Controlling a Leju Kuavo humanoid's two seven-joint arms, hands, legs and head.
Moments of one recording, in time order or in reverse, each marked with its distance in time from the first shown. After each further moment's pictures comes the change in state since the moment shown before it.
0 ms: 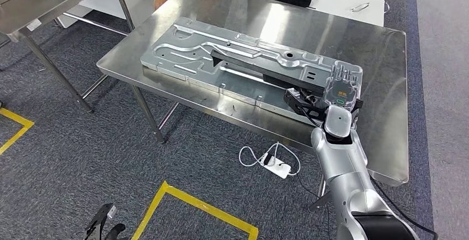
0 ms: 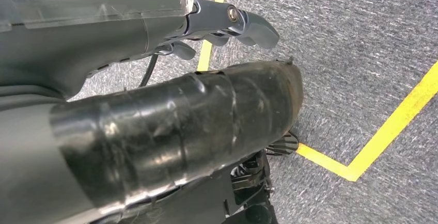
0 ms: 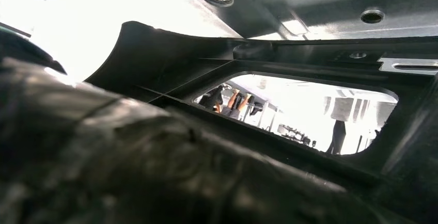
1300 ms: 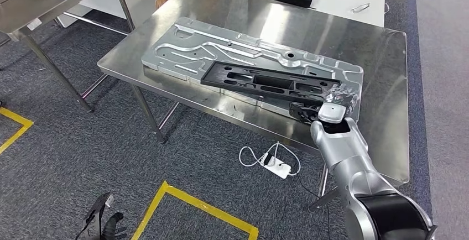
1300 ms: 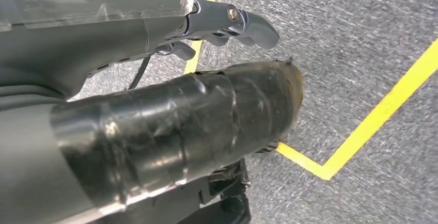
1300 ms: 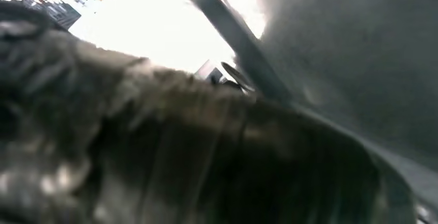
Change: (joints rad) left arm -0.074 -0.009 0.000 0.019 0.021 0.077 0.025; right arm -0.128 -0.066 0.134 0.226 0.016 0.368 0.237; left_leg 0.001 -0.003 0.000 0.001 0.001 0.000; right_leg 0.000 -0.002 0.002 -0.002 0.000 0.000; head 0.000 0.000
